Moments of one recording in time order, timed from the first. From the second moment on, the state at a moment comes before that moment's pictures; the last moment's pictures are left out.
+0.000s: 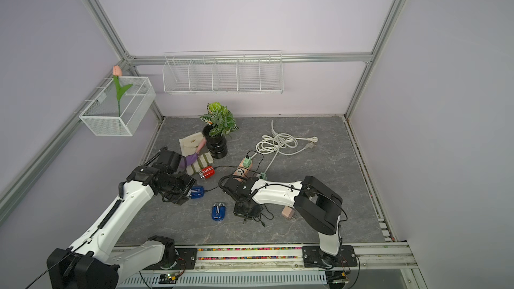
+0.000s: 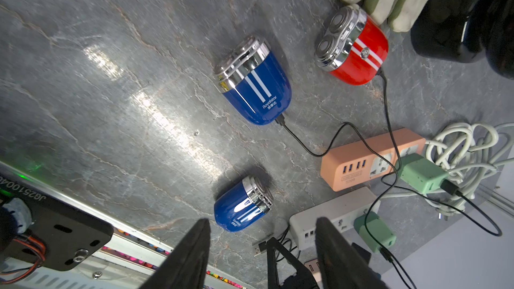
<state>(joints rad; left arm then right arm) -0.27 1.11 0.94 -1.09 0.16 -1.26 1.10 1.85 1.21 -0.78 -0.11 1.25</state>
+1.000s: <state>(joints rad) -0.34 1.35 1.35 -0.49 0.73 -1.07 0.53 1.57 1.58 -0.64 -0.98 0.78</state>
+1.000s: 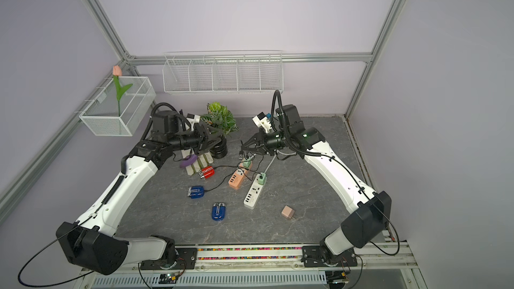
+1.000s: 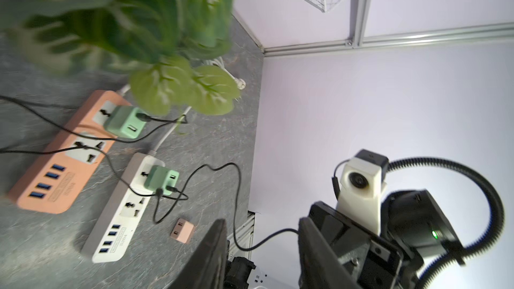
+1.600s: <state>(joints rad) -0.43 1.50 1.43 -0.51 0.79 -1.04 0.47 1.77 1.65 -0.64 -1.14 0.68</state>
